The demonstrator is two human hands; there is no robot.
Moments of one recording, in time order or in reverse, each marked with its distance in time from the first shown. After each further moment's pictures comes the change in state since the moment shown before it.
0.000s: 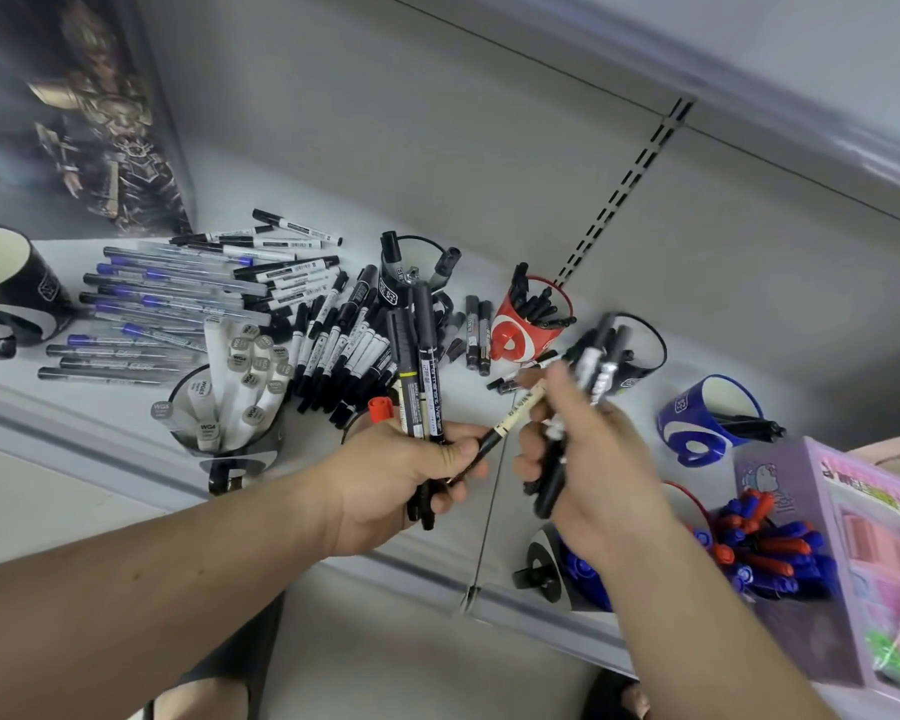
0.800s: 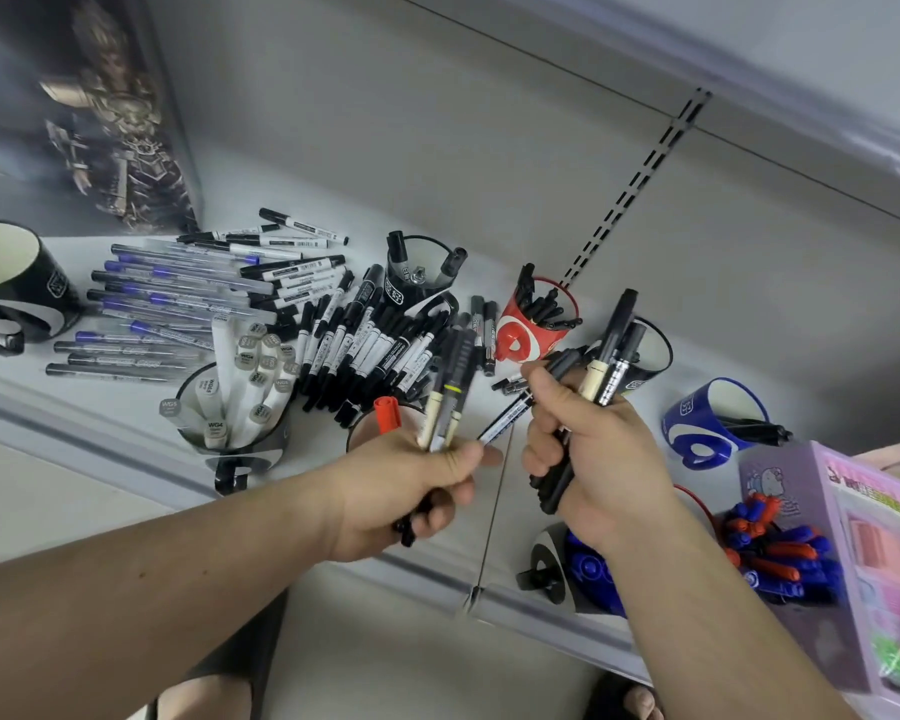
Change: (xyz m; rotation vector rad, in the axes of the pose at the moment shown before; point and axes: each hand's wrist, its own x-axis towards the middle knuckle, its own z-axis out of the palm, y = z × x) left_hand -0.002 -0.001 -0.005 0.152 -0.035 -0.106; right_hand 0.010 -0.002 0.001 0.036 -0.040 -0.057
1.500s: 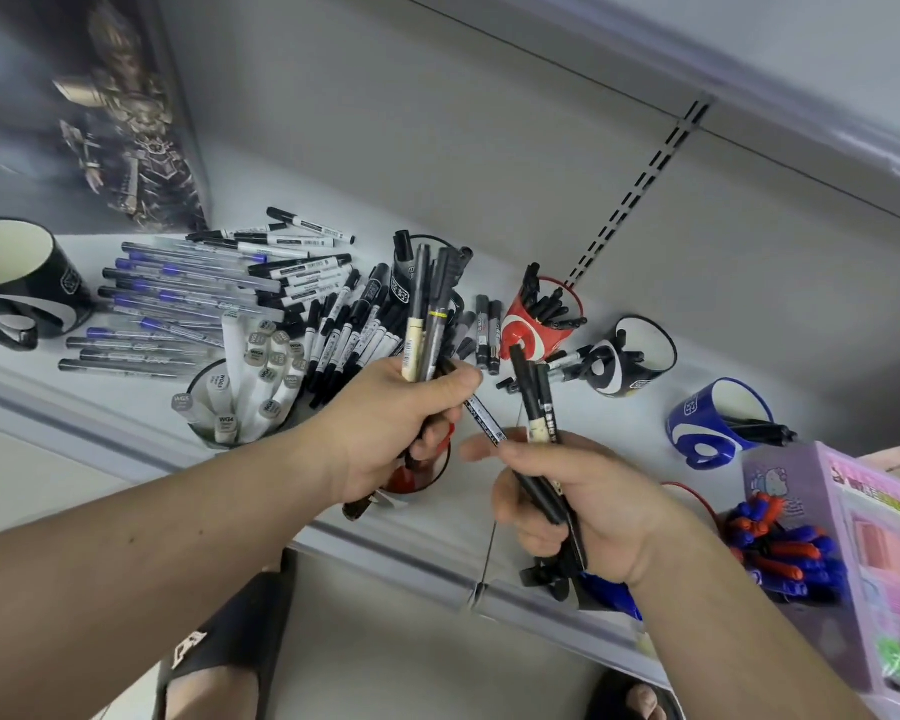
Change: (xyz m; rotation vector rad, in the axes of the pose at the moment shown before) left_hand 0.000 0.030 -0.005 -0.036 0.154 0.305; right_hand -0.012 0.005 -0.015 -0.185 -0.480 0.427
